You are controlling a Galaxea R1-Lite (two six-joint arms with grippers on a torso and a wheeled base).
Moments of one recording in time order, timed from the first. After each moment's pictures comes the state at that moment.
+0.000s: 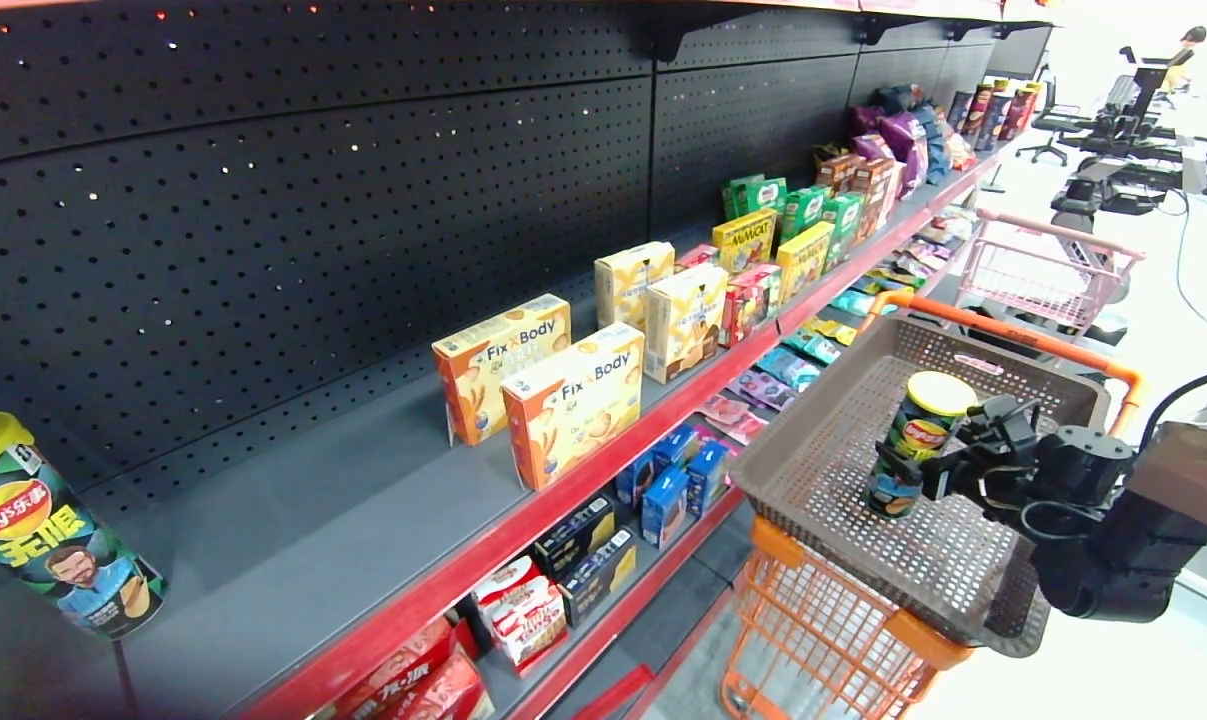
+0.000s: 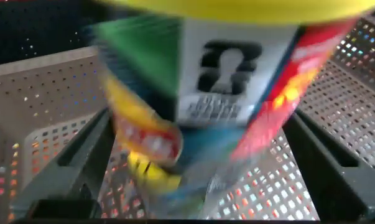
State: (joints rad) left arm 0.00 0.00 0.00 0.00 0.01 -0.01; right arm -0.14 2.43 -0.94 -1.49 0.47 -0.18
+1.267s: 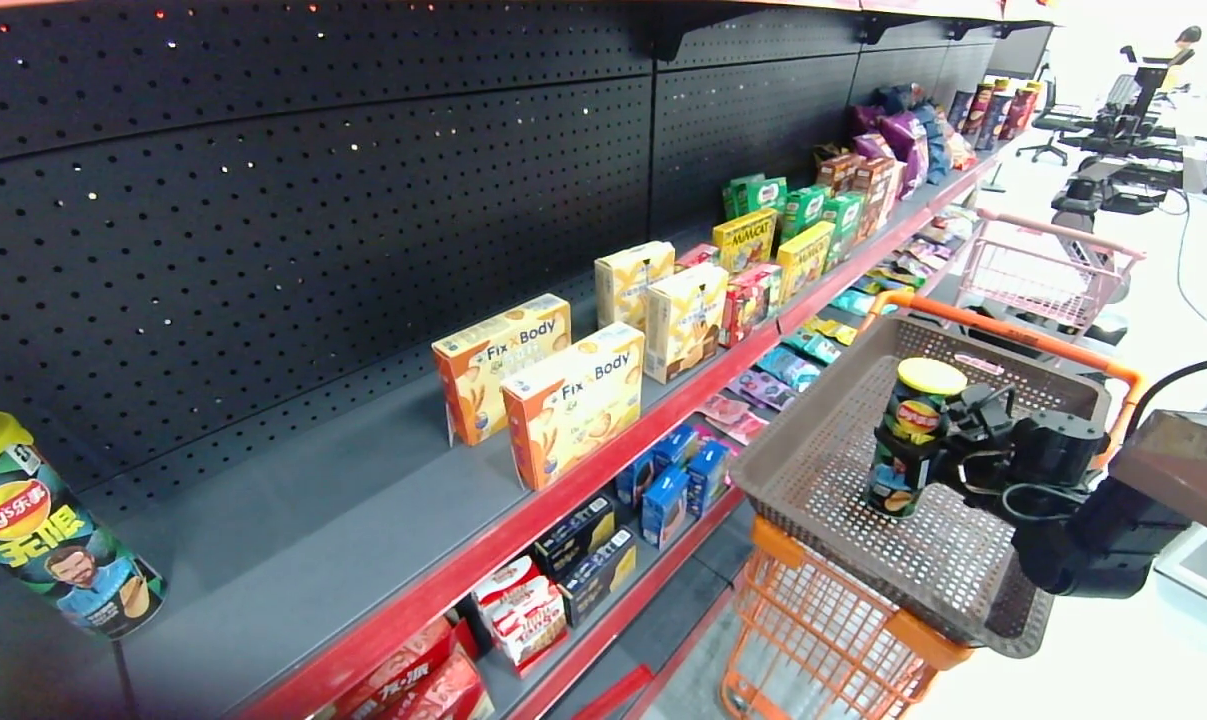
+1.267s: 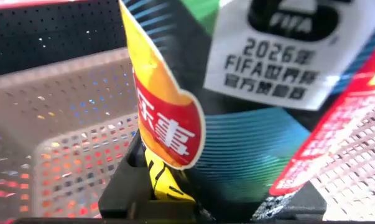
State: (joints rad) left arm 0.00 0.00 0.00 0.00 0.01 -0.01; right arm -0.11 2.41 -1.03 -1.35 0.47 -0.17
